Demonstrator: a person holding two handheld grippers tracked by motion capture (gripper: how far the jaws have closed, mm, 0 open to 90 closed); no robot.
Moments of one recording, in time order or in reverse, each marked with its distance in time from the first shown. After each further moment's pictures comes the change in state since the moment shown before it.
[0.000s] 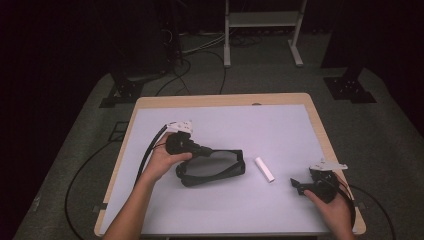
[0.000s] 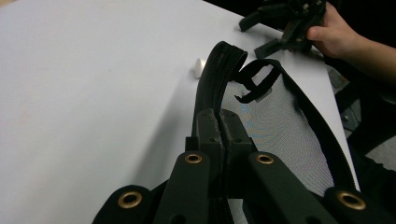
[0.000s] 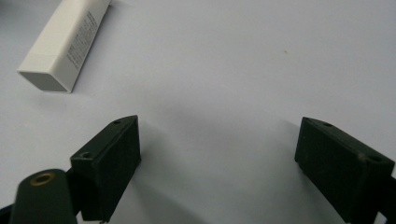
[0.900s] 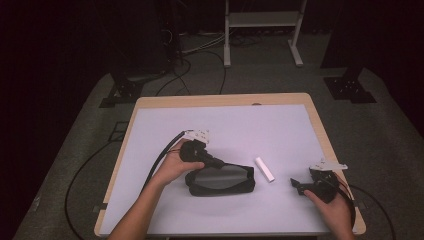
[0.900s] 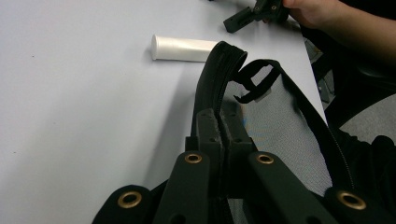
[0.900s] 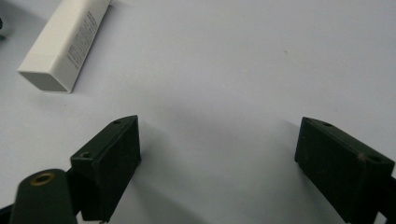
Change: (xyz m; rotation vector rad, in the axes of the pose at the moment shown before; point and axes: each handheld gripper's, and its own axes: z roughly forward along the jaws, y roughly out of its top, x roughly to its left) left arm -0.014 0.001 0.040 0.111 -0.107 0.031; right arm 0.000 0.000 0.000 0.000 0.000 0.000
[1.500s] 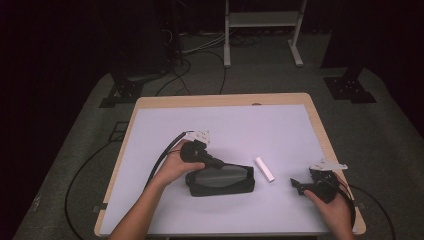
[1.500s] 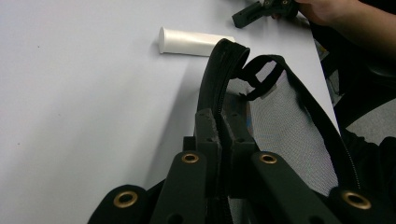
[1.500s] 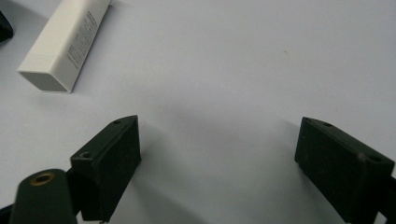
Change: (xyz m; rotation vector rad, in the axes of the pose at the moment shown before) left arm 0.004 -0.003 0.002 0.007 0.019 -0.012; right arm 0.000 0.000 0.000 0.000 0.000 0.000
